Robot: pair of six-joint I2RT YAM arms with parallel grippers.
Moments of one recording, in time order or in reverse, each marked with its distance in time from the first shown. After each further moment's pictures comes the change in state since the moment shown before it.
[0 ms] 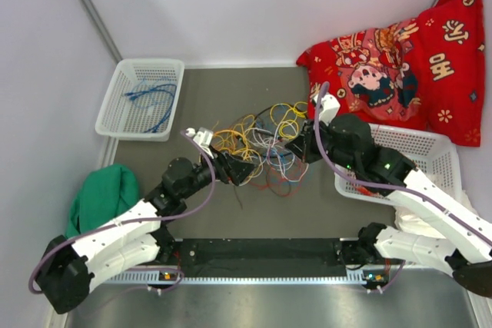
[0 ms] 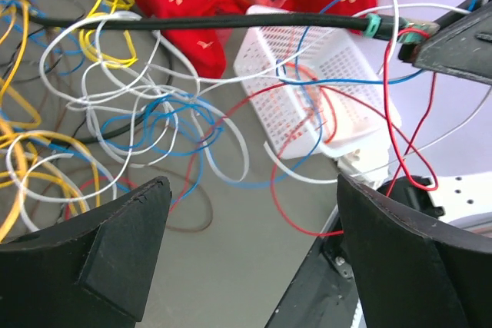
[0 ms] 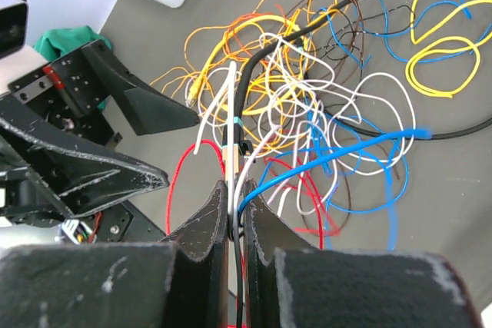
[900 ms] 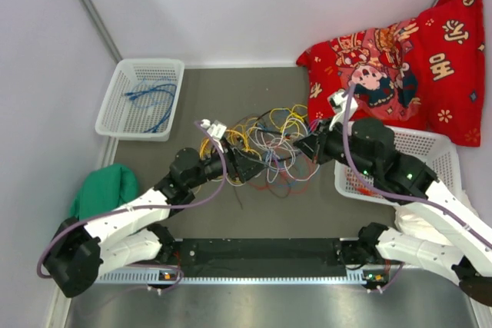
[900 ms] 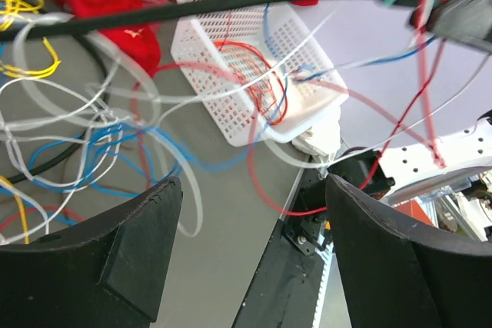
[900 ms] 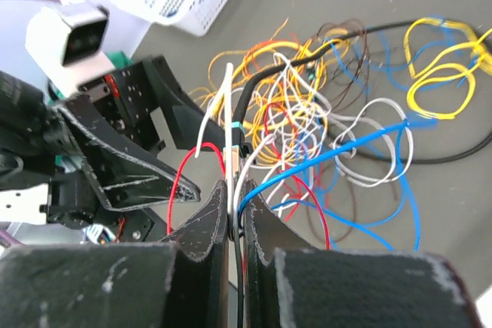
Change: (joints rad) left arm 0.000 0.180 0.090 0.144 0.214 -0.042; right arm -0.001 -0.099 0.027 -0.034 -0.007 0.014
